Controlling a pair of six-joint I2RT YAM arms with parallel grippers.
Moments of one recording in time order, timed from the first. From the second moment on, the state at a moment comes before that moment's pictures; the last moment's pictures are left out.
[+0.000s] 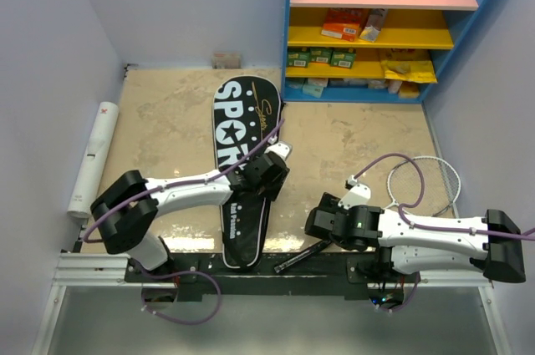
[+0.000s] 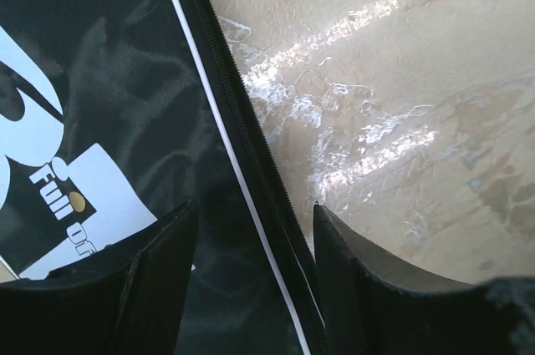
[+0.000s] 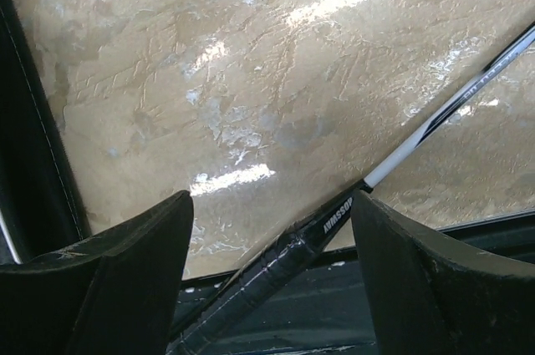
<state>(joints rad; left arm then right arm) -0.99 1.56 0.94 -0.26 -0.33 -0.38 1.31 1.01 0.64 -1.00 0.66 1.67</state>
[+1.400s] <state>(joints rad) -1.16 1.73 0.95 -0.44 -0.72 -0.41 1.31 0.94 0.57 -0.96 0.61 1.68</state>
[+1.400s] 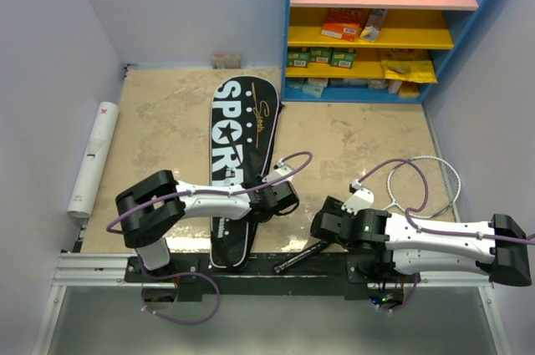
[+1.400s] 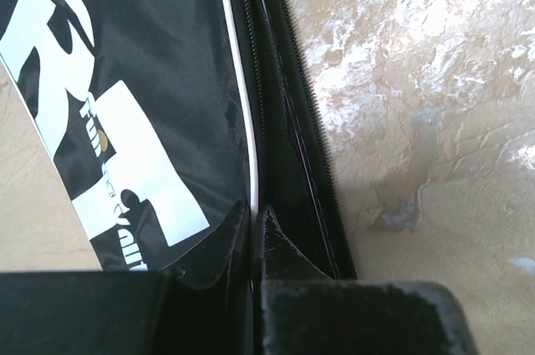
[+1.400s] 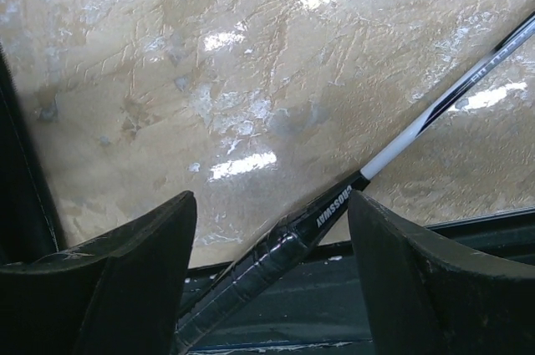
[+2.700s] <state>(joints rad) -1.16 1.24 0.72 -0.31 -0.54 -0.38 1.31 1.25 0.61 -0.98 0.43 1.96</state>
